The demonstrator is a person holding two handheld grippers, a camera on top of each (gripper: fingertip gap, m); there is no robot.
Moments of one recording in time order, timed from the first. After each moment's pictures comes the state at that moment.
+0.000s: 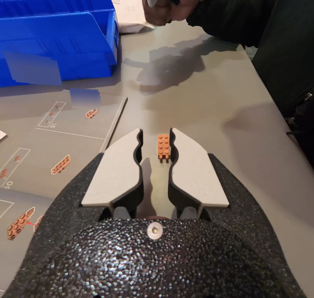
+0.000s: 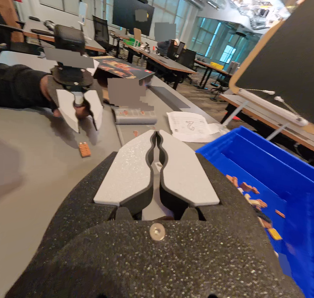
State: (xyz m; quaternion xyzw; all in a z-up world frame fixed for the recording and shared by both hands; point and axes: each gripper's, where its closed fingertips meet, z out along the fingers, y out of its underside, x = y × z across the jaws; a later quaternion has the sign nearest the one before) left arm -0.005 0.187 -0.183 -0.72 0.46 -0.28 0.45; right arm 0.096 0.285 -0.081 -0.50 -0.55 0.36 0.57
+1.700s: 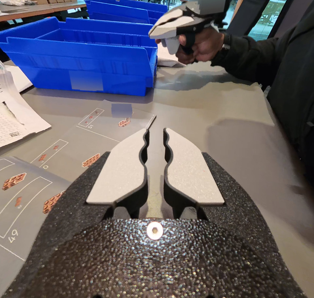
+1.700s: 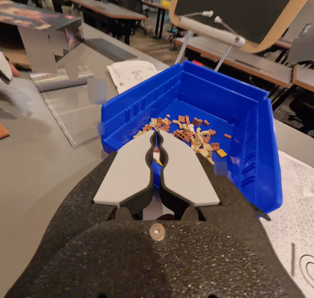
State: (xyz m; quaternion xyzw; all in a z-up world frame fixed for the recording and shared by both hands) left arm -0.026 0.217 -0.159 -0.72 0.35 -0.29 0.52; right arm 0.155 0.381 -0.126 -0.65 -0.46 0.26 0.55
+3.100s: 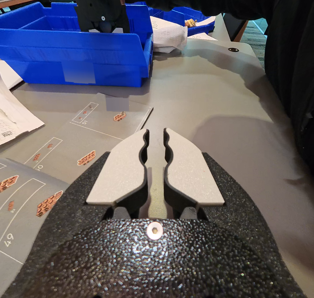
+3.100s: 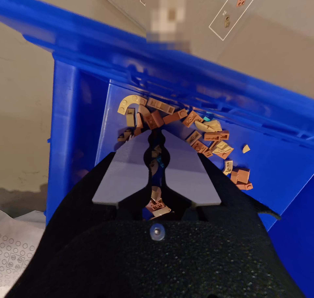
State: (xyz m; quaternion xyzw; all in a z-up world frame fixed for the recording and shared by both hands) left arm -0.021 0.213 -0.169 -0.73 0.37 -0.27 0.50; right arm 0.100 0.413 -0.230 -0.34 -0.93 0.12 0.04
